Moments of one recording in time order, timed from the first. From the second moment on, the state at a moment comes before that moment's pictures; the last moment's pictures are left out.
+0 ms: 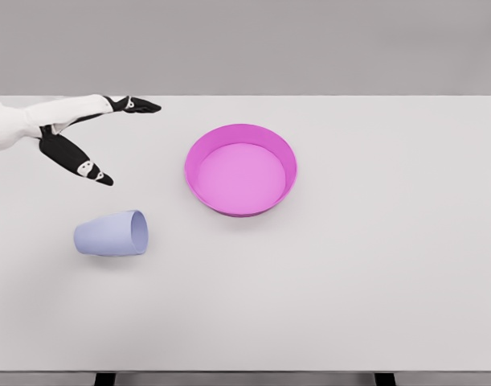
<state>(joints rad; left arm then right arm) -0.71 1.02 -0.65 -1.76 0.34 -0.02 -0.61 0.02 0.00 0.21 0.04 -0.08 -0.07 -0.06</state>
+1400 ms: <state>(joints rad) -0.35 1.10 -0.59 -1.76 0.51 -0.38 -0.61 0.02 0.00 0.21 0.05 -0.08 -0.07 -0.06</state>
